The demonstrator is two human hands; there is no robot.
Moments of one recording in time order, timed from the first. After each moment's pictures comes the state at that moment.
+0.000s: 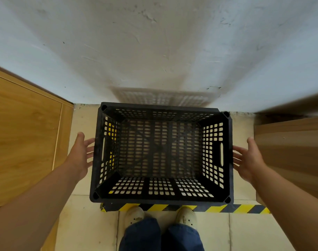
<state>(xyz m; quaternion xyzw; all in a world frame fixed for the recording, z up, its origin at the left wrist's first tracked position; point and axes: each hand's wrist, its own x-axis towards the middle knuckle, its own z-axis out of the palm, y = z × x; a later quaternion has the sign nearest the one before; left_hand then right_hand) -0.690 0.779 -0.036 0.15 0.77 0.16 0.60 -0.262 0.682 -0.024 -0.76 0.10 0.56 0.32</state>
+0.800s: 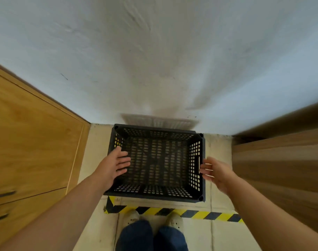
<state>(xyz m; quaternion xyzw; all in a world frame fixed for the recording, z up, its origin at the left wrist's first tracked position) -0.604 0.730 0.151 0.18 0.70 0.17 0.67 -0.290 0.667 0.149 -0.76 -0.03 0.60 0.25</state>
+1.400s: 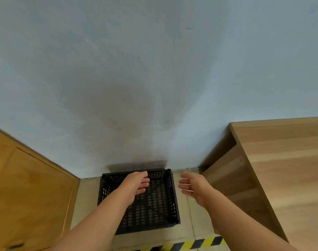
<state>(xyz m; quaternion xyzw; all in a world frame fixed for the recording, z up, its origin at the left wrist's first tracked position) -0.466 0.696 0.398 0.31 0.66 0.10 0.68 -0.278 0.614 0.421 -0.73 -0.08 0.58 0.35</state>
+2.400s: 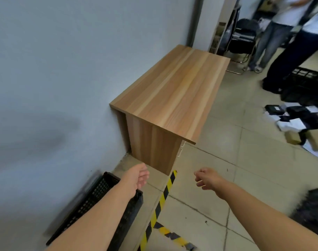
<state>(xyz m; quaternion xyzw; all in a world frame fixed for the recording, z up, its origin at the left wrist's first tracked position) -0.410 0.507 0.470 0.53 0.42 -0.15 0.72 -0.357 0.263 0.496 -0.83 0.15 0.33 0.42</state>
